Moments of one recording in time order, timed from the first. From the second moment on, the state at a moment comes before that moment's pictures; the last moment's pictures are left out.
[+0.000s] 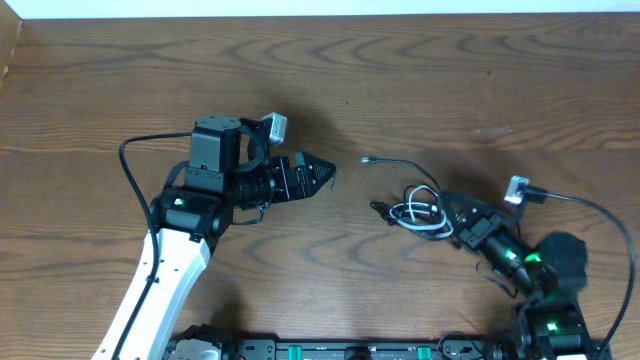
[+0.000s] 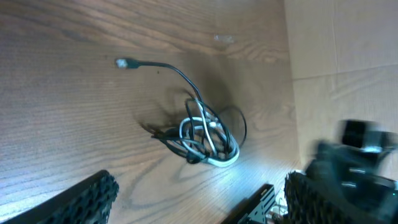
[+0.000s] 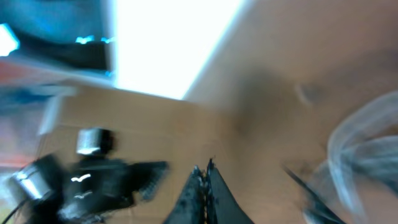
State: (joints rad) left arm -0.23 1.19 0.93 -0.53 0.72 -0.54; right arm 0.09 0.53 0.26 0.16 -0.61 1.12
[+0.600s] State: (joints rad) left arm -0.23 1.19 0.93 -0.54 0.70 -0.54; right arm 0.09 0.53 0.26 -0.31 -0.55 1.04
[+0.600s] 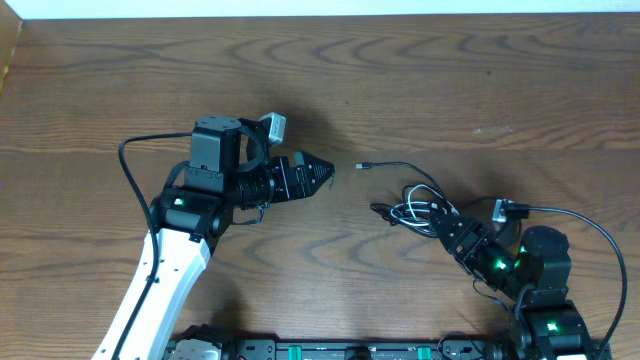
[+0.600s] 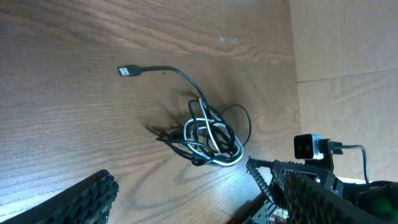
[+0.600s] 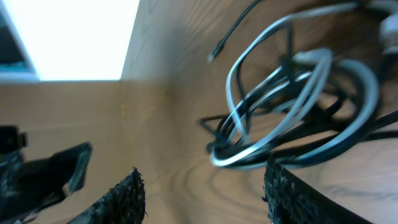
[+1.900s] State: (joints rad) left arm -0.23 1.19 0.93 -0.55 0.67 -0.54; right arm 0.19 1.19 0.26 0.16 -0.62 0.99
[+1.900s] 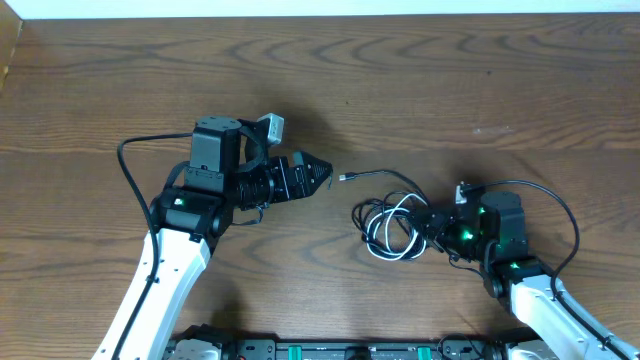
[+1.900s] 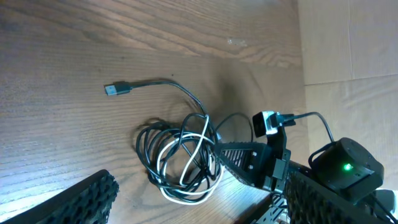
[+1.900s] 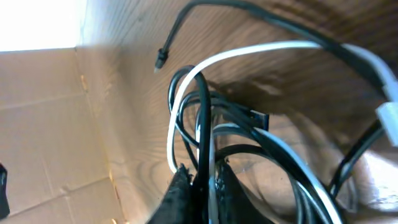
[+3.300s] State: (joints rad) left arm -0.23 1.19 0.93 -0.63 0.64 -0.76; right arm 0.19 1.19 0.26 0.60 -0.94 0.94
